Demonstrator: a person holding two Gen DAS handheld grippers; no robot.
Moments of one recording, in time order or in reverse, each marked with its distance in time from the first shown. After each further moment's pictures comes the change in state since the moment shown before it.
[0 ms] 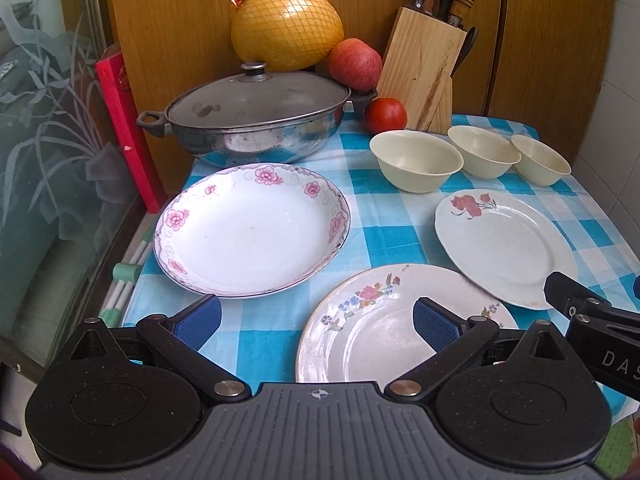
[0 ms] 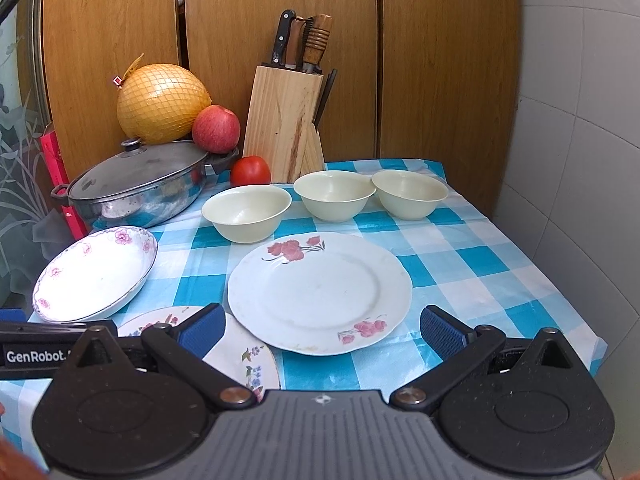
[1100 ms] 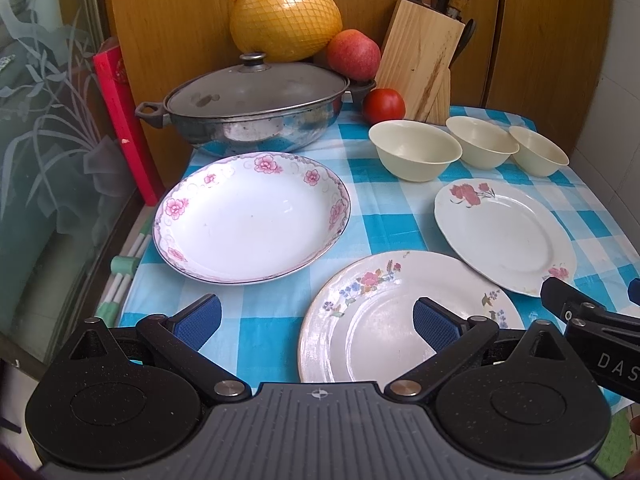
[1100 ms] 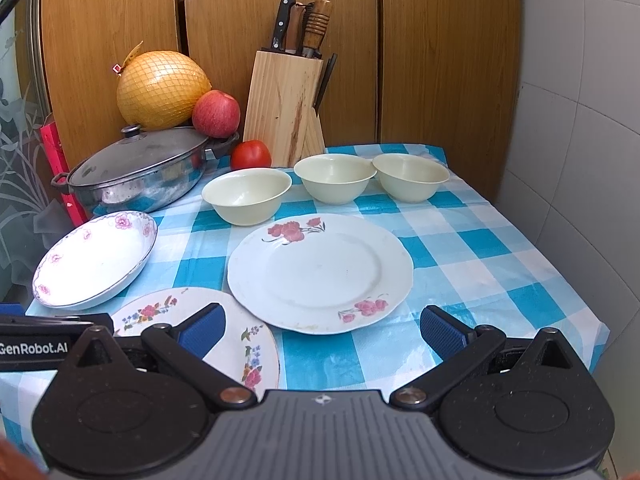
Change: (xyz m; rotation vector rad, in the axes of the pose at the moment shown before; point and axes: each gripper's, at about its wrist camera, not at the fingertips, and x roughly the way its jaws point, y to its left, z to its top) left arm -0.001 0.004 -0.005 0.007 0.025 -0.012; right arm 0.000 0.000 -0.009 0.003 0.041 0.002
